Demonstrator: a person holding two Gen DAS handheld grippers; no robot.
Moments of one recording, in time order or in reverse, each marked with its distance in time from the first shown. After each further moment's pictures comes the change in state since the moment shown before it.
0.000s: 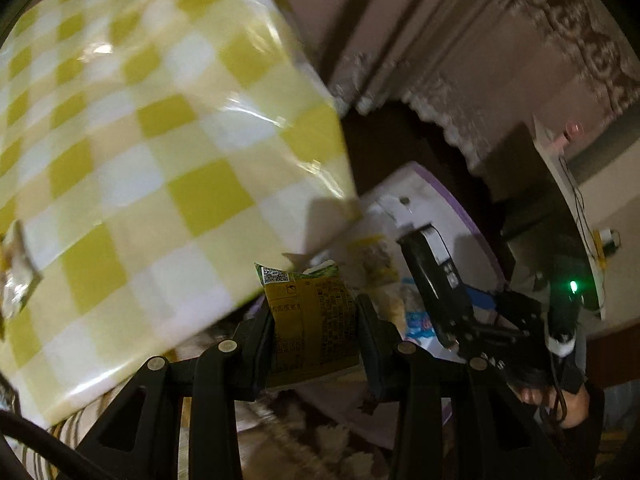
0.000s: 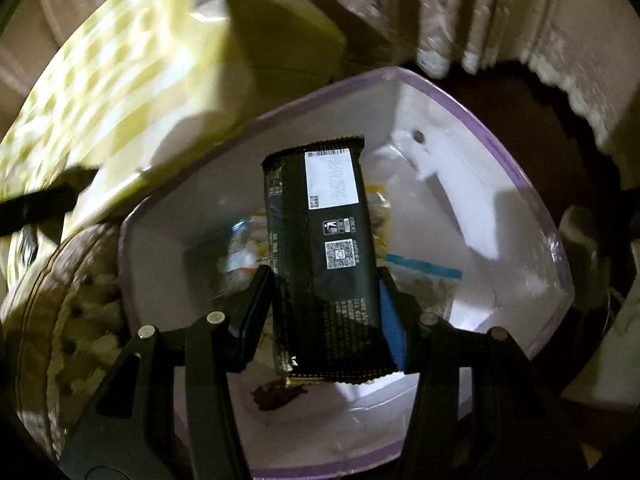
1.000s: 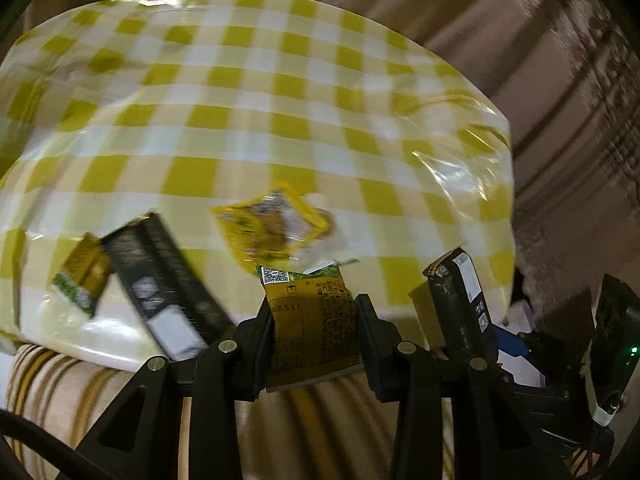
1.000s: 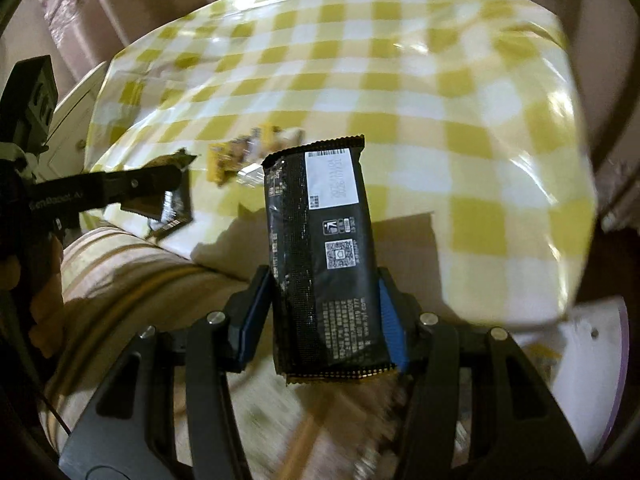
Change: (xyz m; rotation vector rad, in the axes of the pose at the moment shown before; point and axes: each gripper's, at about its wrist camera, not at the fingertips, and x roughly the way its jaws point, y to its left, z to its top) left arm -0.139 0.195 -0.099 -0.479 -0.354 0.228; right arm -0.027 0.260 0.015 -0.546 -0.093 0.289
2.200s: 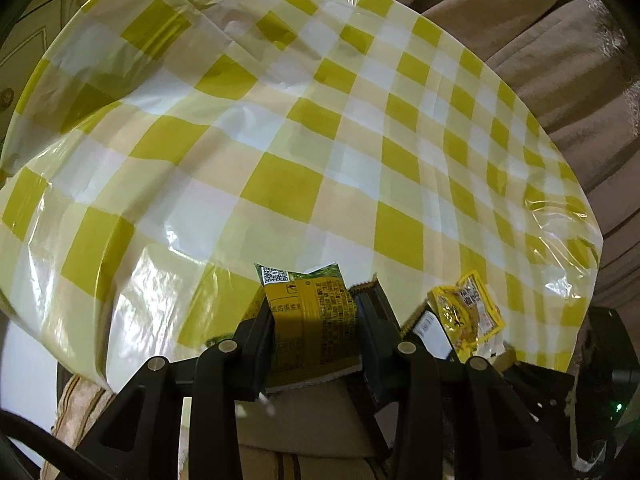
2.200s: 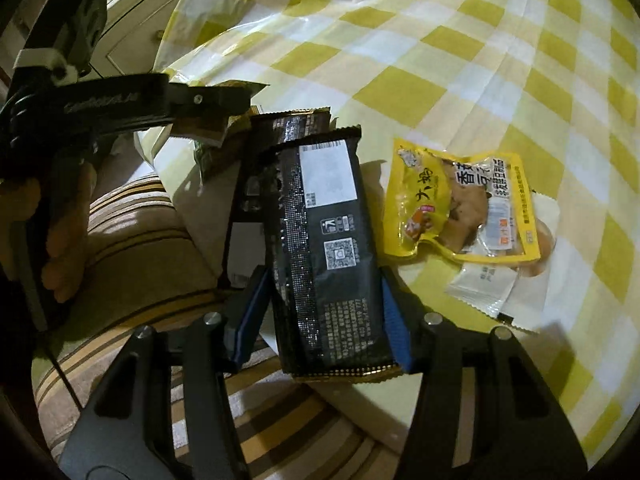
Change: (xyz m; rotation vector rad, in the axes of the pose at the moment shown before) left arm -0.001 0.177 0.030 -0.317 -0.068 0.151; right arm 0.139 0.150 0.076 -0.434 0.255 0.290
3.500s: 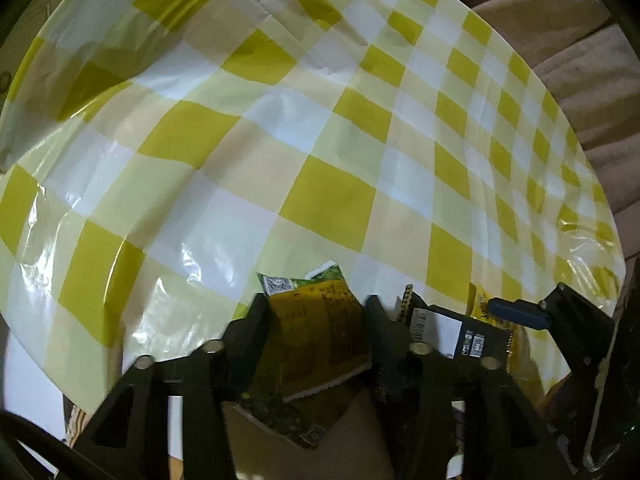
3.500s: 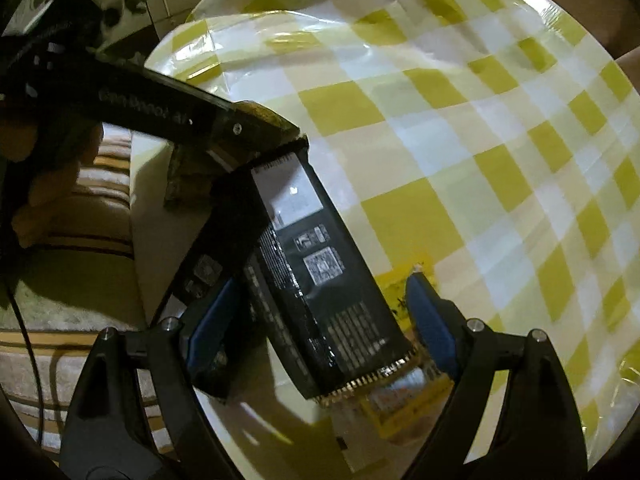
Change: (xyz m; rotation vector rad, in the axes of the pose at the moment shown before) left arm 0.032 0.022 0.029 -0.069 0.064 0.070; right arm 0.029 0.011 0.073 -0.457 0.024 -0.098
